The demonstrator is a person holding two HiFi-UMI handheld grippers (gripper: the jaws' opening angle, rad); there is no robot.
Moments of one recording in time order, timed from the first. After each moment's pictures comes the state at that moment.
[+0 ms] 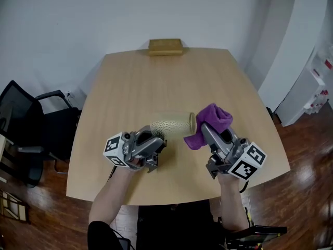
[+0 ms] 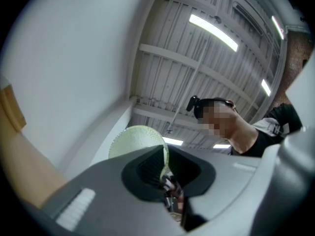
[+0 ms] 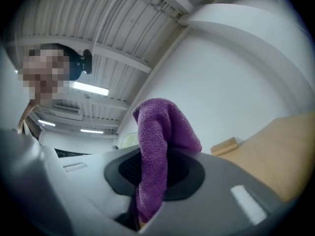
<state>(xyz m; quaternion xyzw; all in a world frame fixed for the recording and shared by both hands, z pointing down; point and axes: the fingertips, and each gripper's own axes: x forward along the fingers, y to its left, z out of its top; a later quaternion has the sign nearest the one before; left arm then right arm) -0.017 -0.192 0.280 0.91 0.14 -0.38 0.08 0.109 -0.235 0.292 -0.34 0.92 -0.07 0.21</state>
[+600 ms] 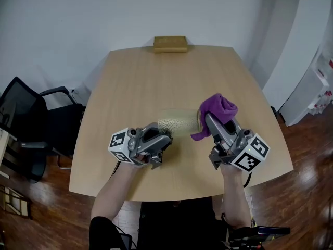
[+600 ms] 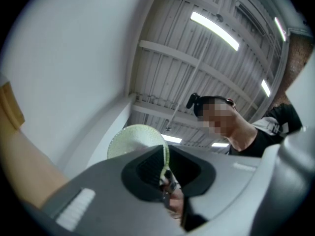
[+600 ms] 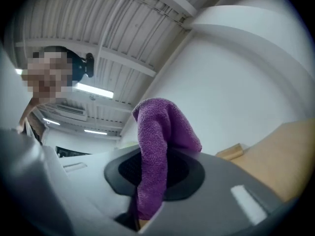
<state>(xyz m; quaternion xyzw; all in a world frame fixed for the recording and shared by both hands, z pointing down) -0.011 -0.187 0.283 0.92 0.15 -0.36 0.08 0.106 -0.245 0.278 -0.32 0.92 -0.04 0.22</state>
